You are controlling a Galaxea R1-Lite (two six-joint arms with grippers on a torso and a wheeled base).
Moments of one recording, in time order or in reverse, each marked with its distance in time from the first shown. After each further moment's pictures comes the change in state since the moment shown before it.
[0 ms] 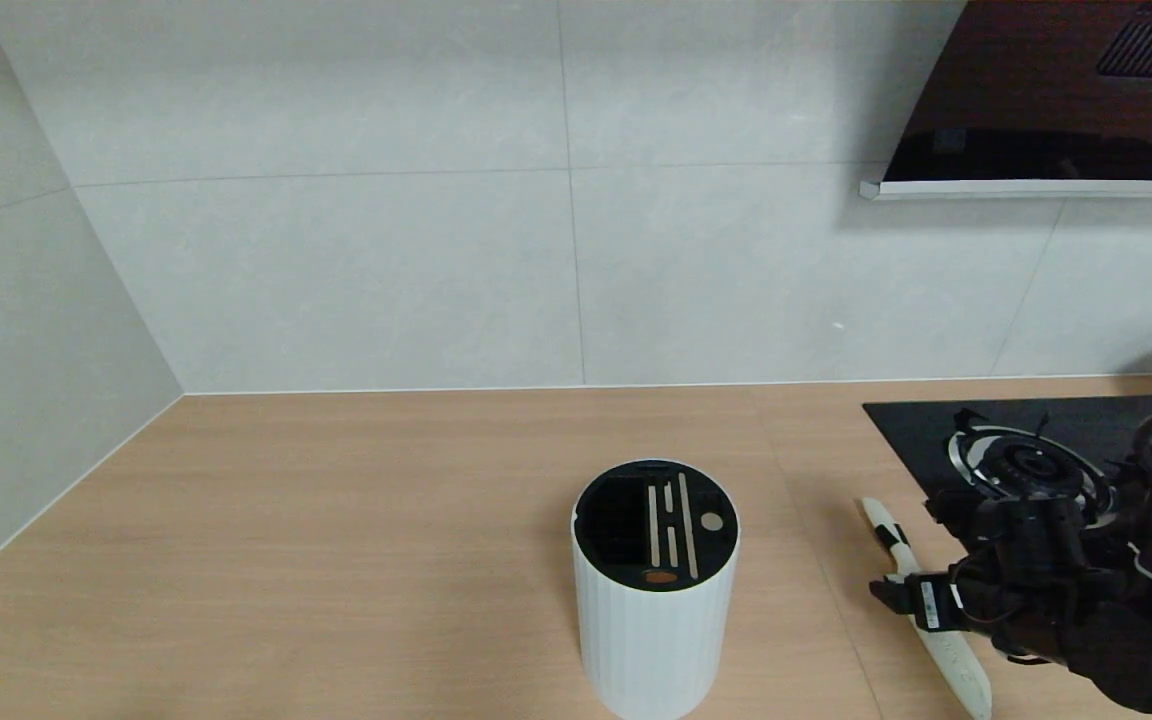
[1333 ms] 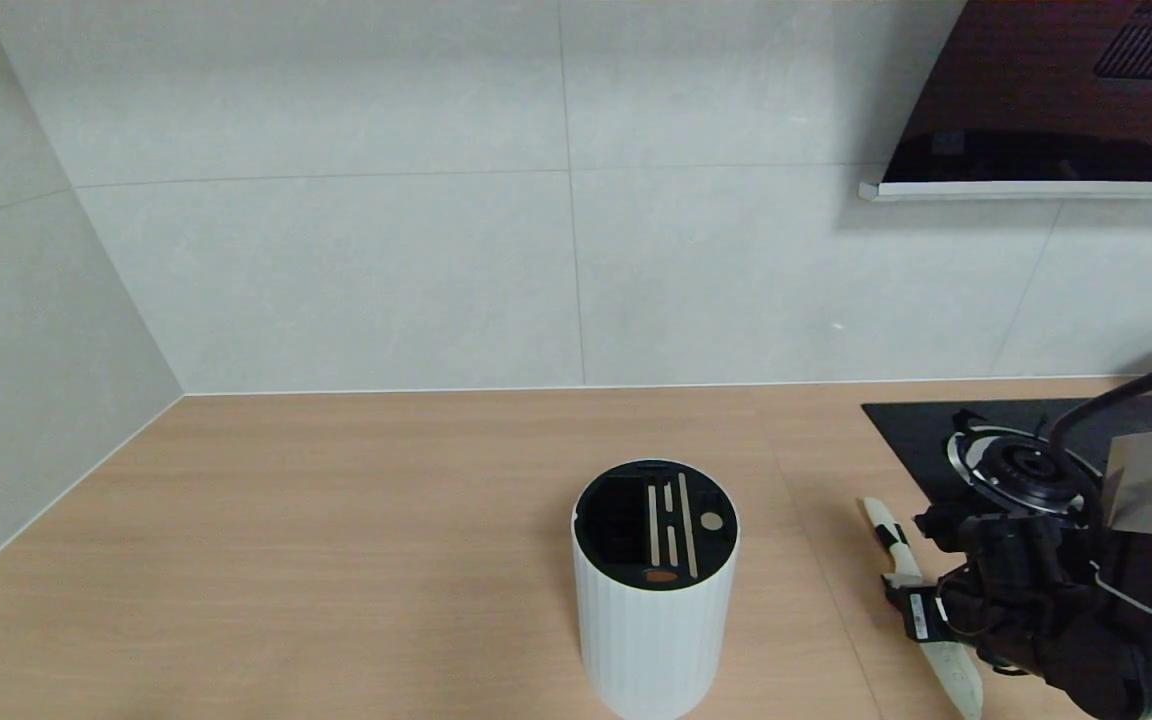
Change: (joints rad) left arm 0.000 0.000 0.000 0.000 0.000 0.000; right arm 0.003 0.119 -0.001 -0.077 -0.030 0.001
